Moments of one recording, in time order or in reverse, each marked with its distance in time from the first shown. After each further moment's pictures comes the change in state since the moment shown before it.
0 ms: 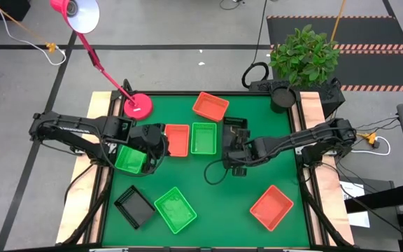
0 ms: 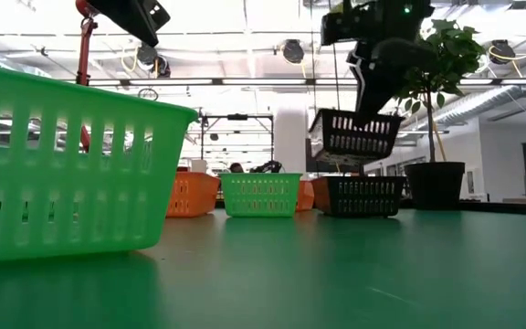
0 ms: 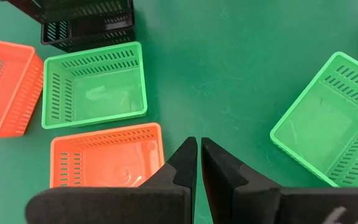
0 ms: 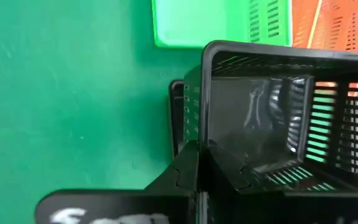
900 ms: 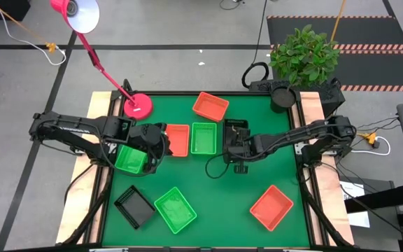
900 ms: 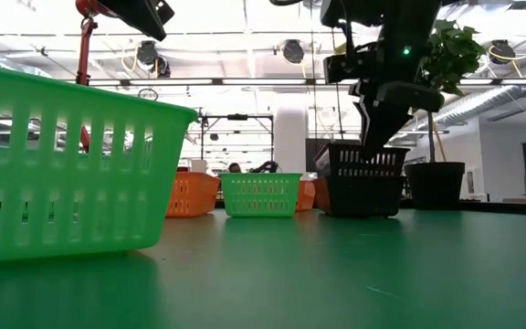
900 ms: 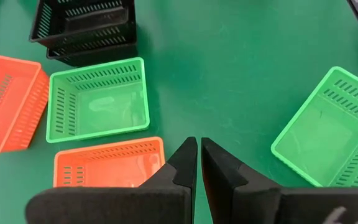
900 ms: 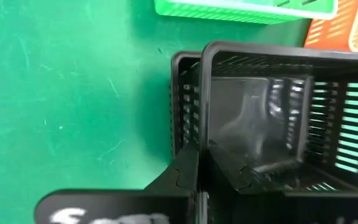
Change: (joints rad) left arm 0.000 0.000 0.000 0.048 0.000 0.010; right arm -0.055 0.000 -0.139 0.130 -0.058 -0.052
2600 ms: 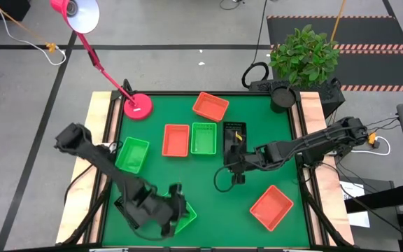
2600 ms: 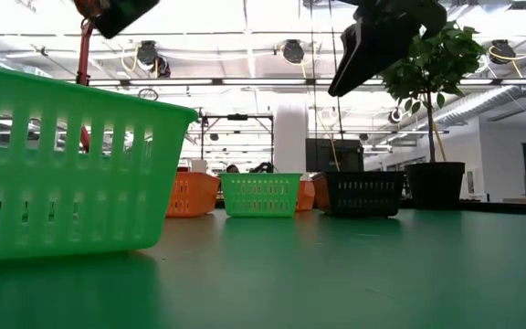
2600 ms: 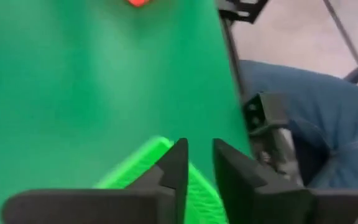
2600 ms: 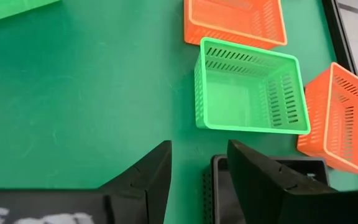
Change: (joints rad) left arm -0.552 0.483 0.000 0.601 -0.225 -0.652; right arm 0.137 -0.142 0.001 0.250 0.010 -0.031
